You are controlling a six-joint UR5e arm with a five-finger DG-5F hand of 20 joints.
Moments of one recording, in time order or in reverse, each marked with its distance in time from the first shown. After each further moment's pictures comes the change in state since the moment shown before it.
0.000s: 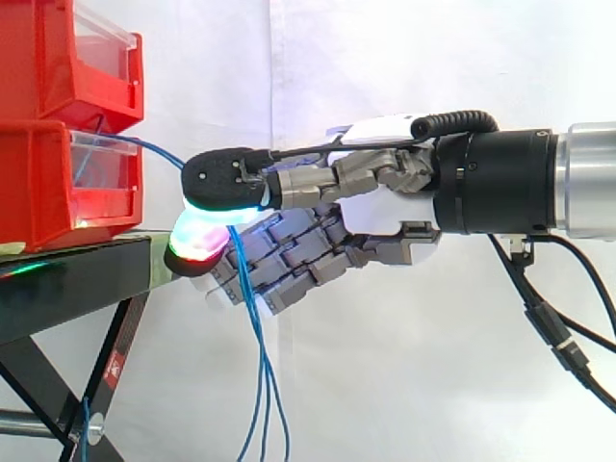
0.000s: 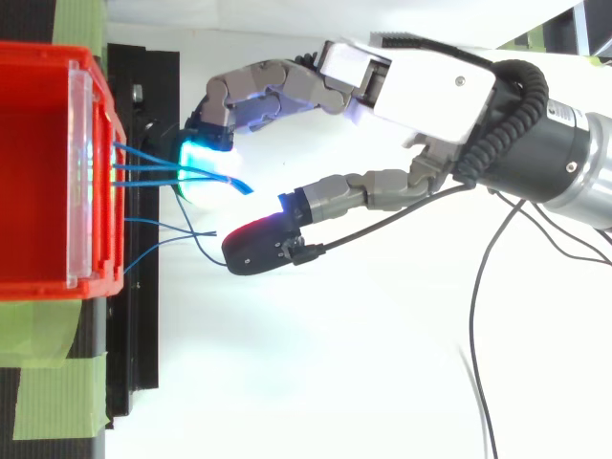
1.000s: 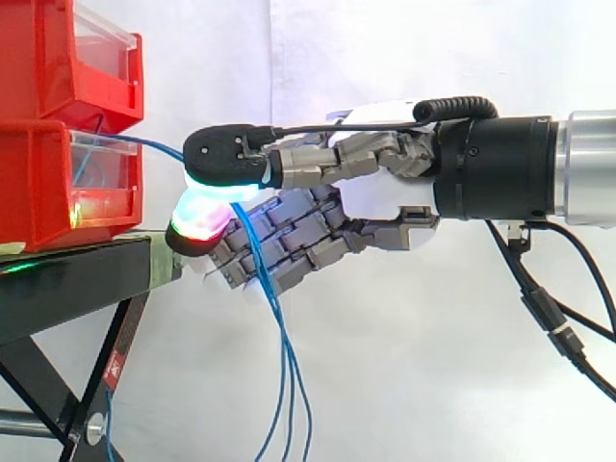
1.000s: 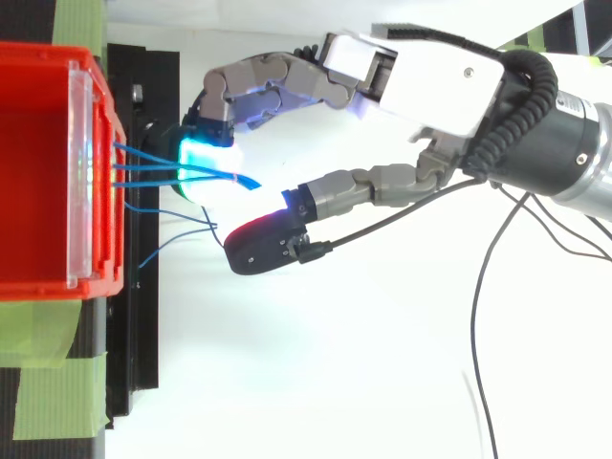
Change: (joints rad) arm -0.013 0.012 0.001 0.009 -0.035 -0.009
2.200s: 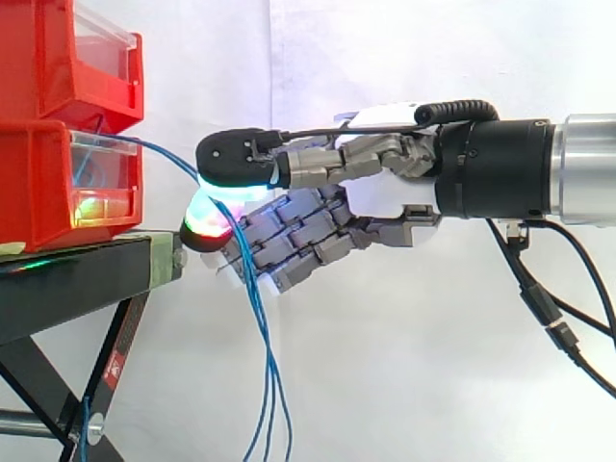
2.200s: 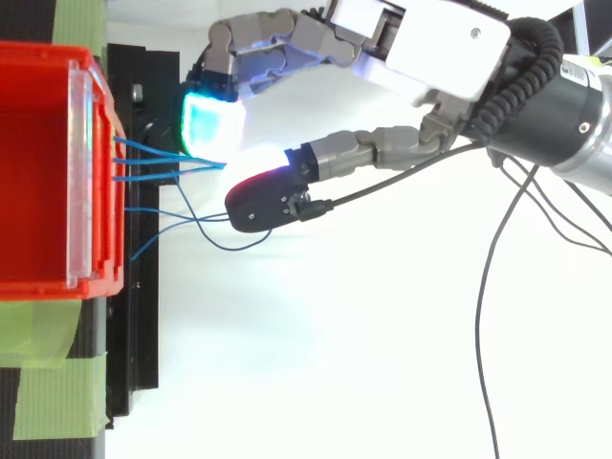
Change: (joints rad) arm -0.027 -0.001 0.000 0.010 -0.005 -0.010
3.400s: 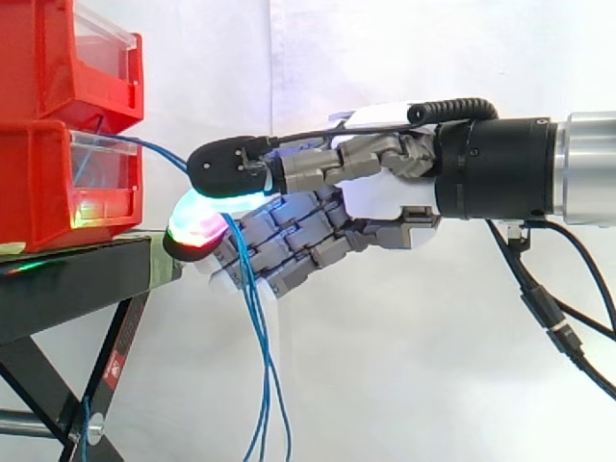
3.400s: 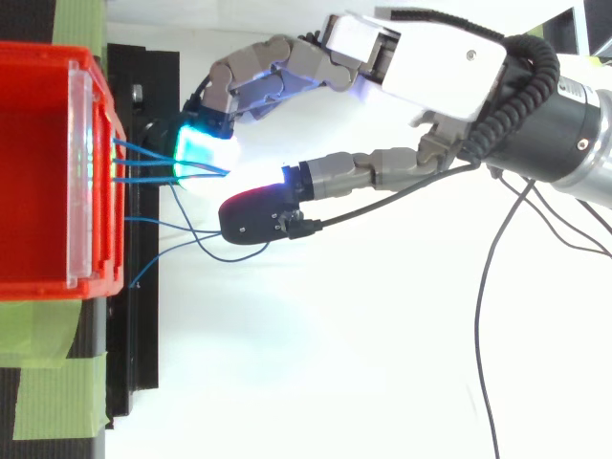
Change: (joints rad) arm 0.013 0.001 0.000 -0.011 -0.012 0.007
